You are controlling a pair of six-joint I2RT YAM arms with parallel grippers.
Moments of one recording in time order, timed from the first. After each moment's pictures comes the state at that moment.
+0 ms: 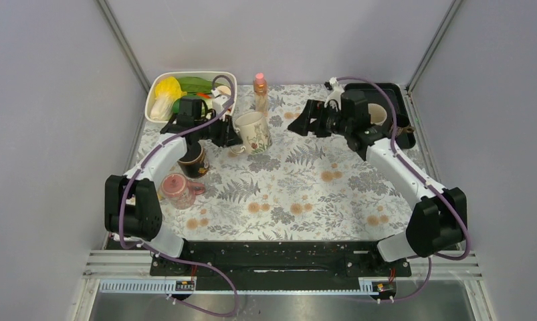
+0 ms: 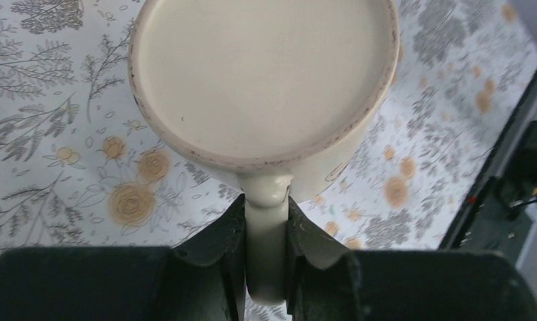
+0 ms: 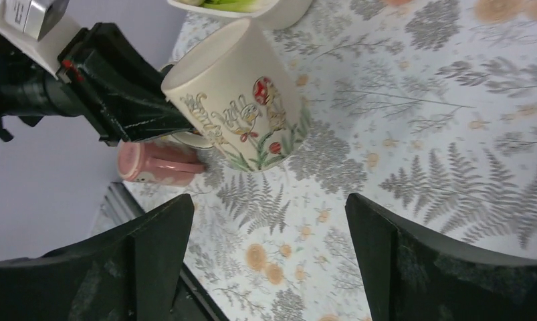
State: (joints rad) left arm -0.17 1.55 1.16 -0.36 0.73 0.14; right arm 0.36 1.46 1.23 -0.20 -0.46 0.45
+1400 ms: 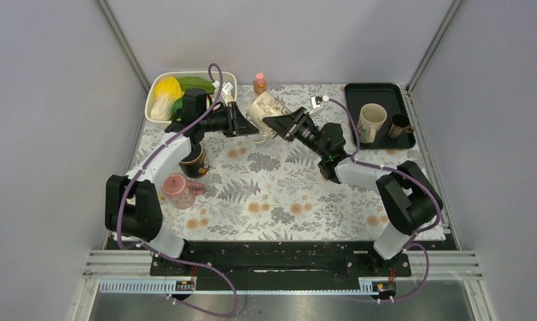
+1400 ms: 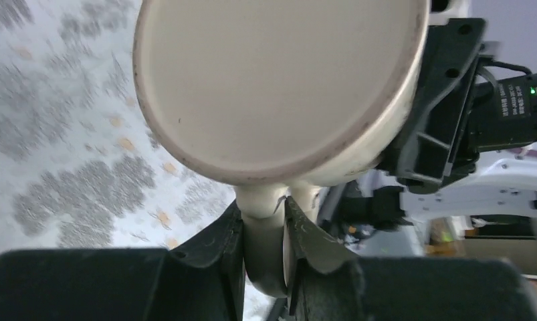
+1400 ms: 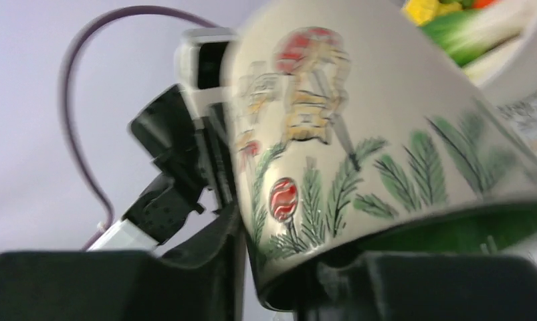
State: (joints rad) left arm -0.23 1.54 1.20 -0.10 0.91 -0.48; right arm 0.57 1.67 0.87 1.03 -0.32 1.28
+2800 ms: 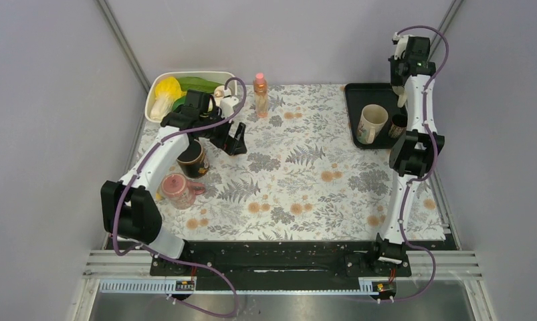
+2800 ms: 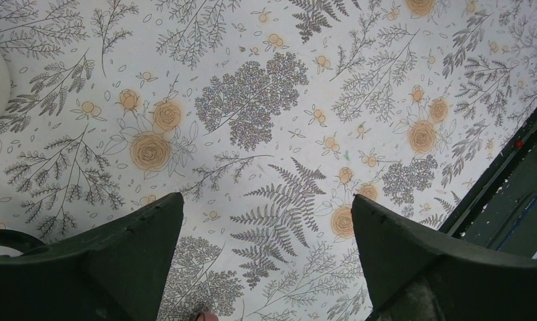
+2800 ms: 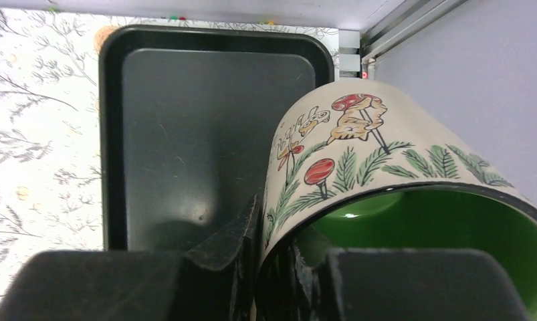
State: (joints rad) left arm -0.25 1.53 1.35 -0.72 0.55 0.26; right arm -0.16 2.41 2.57 -0.81 0.00 -0.24
